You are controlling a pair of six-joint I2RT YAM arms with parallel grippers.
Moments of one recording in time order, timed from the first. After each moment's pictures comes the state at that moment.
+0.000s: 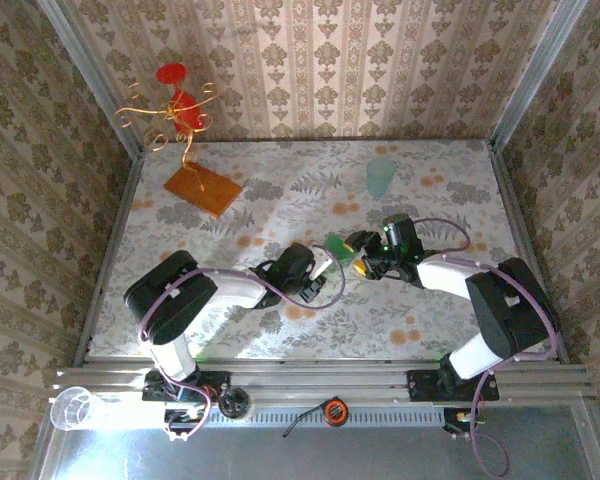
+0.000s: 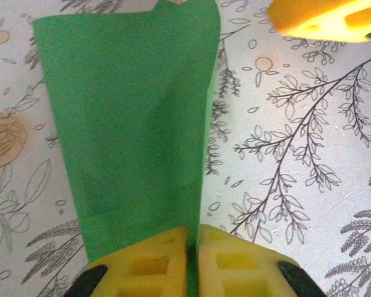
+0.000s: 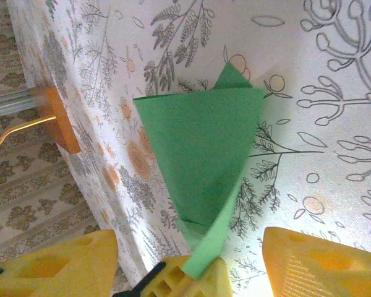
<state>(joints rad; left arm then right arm) -0.91 1.74 0.72 0.27 0.04 0.01 0.35 1.53 0.64 0.15 -0.38 1.32</state>
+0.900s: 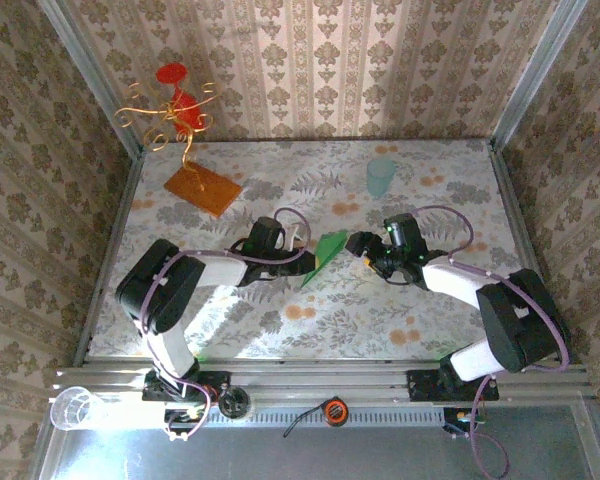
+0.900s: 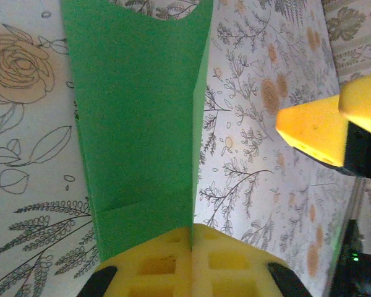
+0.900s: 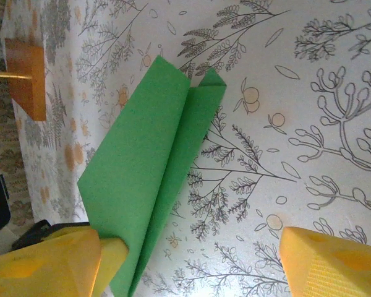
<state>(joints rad) -0.64 1.77 0.77 0.31 0.61 -0.63 0.35 1.47 0.64 0.07 -0.33 0.94</state>
